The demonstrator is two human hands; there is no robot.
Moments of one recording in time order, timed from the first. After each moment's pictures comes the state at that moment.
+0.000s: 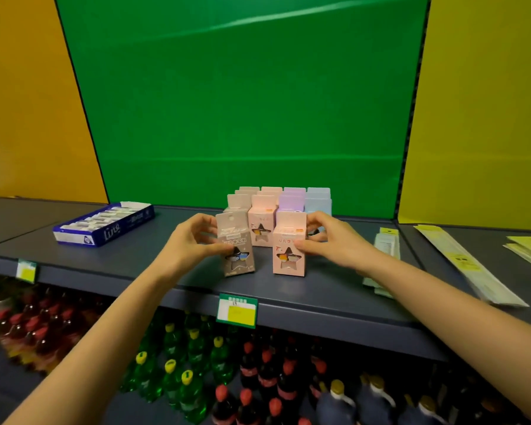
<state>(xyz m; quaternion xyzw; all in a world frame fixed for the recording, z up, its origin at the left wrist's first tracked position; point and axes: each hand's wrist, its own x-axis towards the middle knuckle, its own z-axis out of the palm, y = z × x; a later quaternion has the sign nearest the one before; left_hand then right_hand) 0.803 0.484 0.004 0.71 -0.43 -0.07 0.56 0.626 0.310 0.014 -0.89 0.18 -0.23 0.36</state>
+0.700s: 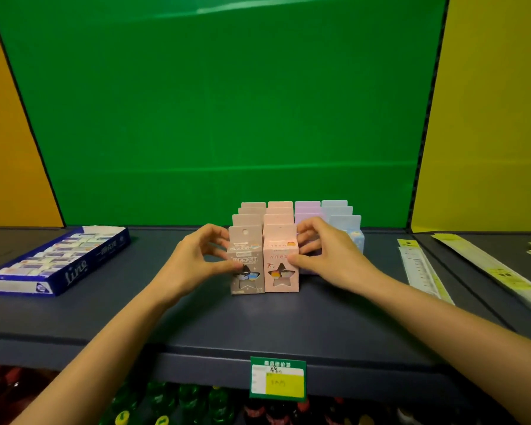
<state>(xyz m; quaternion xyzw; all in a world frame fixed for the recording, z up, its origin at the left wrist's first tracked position) 0.888 0.451 0.008 0.69 -0.53 -0.09 0.49 0.710 0.312 0.009 -0.86 0.22 -0.32 0.33</state>
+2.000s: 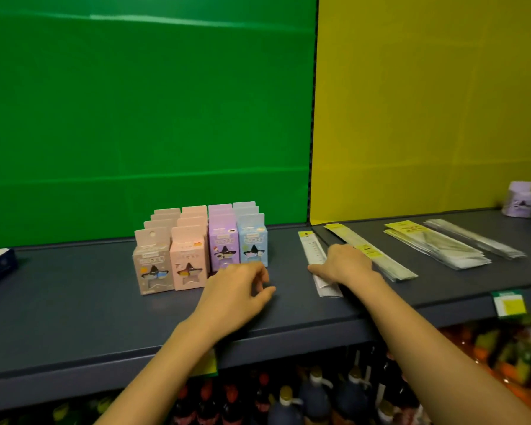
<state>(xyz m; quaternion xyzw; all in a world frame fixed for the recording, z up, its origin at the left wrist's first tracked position) 0.742 0.408 -0.015 0.67 -0.69 0.04 0.27 0.581 0.276 -0.007 -0.77 0.63 -0.09 0.05</state>
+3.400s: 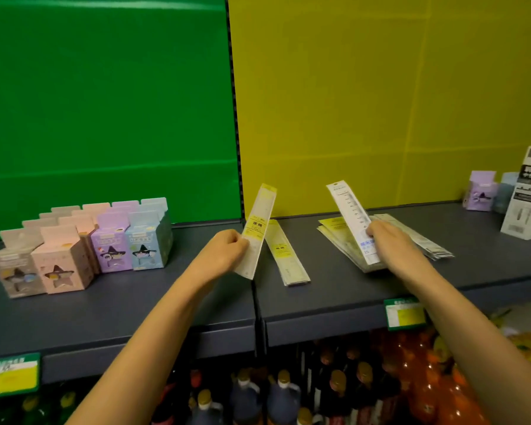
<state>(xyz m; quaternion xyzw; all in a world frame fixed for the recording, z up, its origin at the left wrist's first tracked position) 0.592 0.278 0.002 0.71 -0.54 -0.20 0.41 0.350 0.196 0.004 -0.70 0.55 -0.38 0.26</state>
